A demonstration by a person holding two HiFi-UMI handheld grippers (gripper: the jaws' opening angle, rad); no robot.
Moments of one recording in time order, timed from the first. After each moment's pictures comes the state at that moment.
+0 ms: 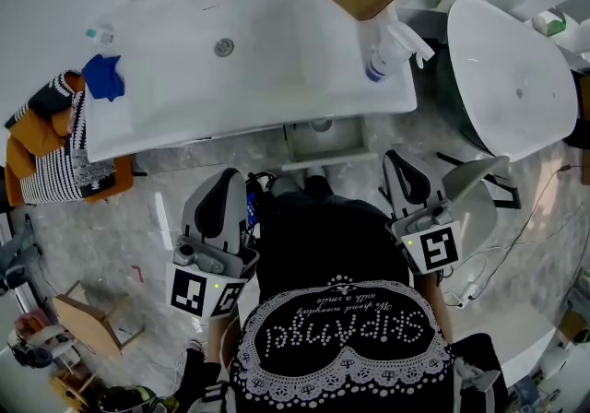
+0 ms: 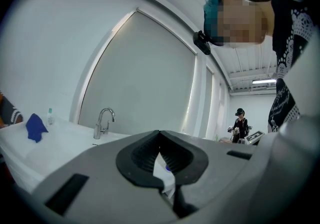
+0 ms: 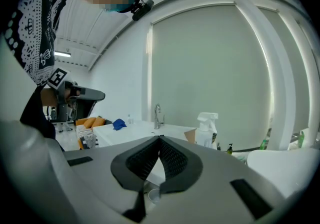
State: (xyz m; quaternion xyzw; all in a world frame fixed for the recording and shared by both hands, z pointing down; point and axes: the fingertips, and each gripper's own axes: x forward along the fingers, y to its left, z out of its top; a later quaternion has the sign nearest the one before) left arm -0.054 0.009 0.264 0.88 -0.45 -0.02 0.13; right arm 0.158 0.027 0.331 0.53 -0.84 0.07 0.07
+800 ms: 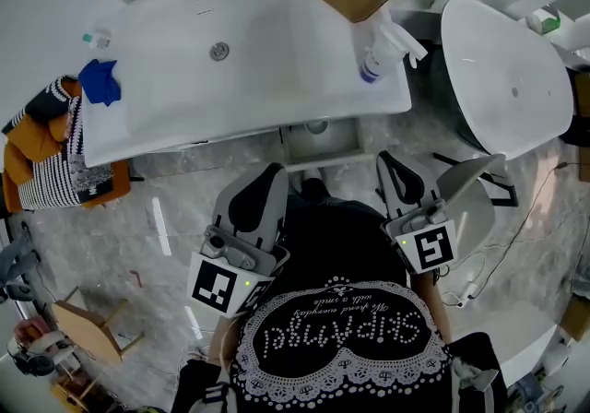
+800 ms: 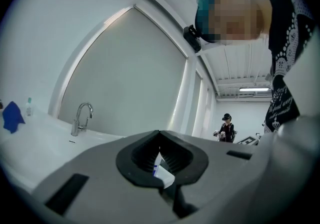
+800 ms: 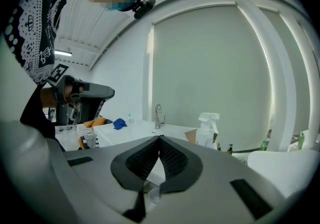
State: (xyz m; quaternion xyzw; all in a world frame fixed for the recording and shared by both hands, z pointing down) left arm 0.010 0.010 0.257 0.91 -0.39 -0.05 0.14; right arm 0.154 0.029 0.332 0.53 -0.84 0.07 0.08
